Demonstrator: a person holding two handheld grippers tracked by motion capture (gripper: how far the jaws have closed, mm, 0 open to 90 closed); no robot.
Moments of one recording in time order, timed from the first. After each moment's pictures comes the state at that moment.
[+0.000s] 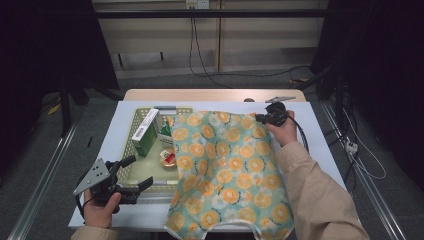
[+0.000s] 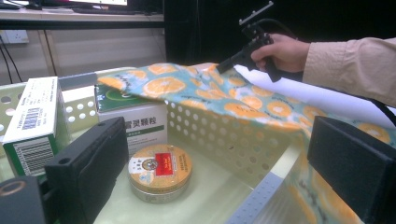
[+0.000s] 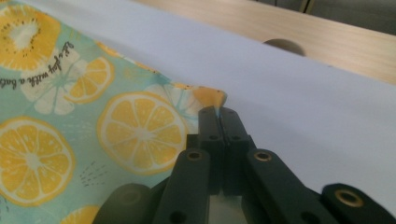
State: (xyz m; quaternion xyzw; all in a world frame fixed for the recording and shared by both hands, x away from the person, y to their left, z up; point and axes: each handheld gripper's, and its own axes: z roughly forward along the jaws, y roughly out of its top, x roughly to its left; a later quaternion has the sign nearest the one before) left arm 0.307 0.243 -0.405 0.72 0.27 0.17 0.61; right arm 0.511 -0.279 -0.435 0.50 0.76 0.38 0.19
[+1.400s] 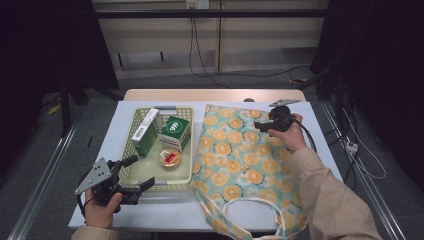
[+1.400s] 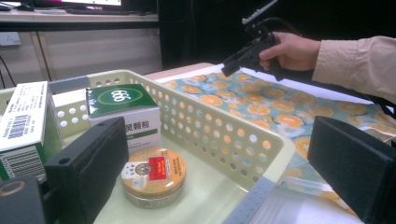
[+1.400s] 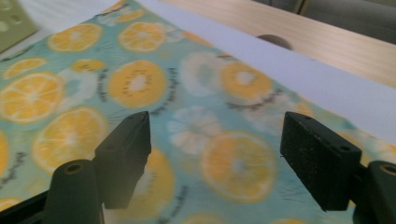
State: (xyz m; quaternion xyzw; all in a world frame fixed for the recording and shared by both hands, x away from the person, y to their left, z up) left arm 0.307 0.238 -0.402 0.72 0.26 0.17 0.62; right arm 0.488 -0.277 -0.430 0.48 0.77 0.36 0.20
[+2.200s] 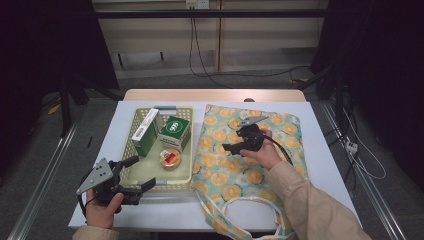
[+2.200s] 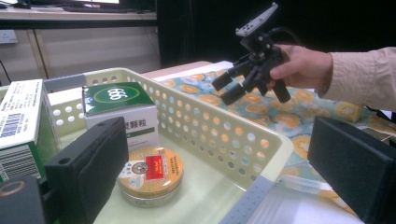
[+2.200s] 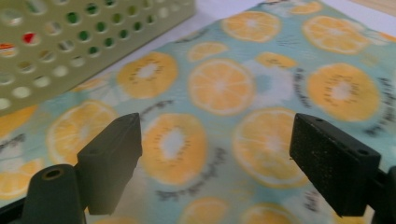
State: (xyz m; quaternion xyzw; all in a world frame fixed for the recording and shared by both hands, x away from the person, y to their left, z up) left arm 0.307 0.236 -0.403 0.73 0.26 0.16 0.61; right arm 0.443 -0.181 -0.443 0.37 0.82 0.41 0.13
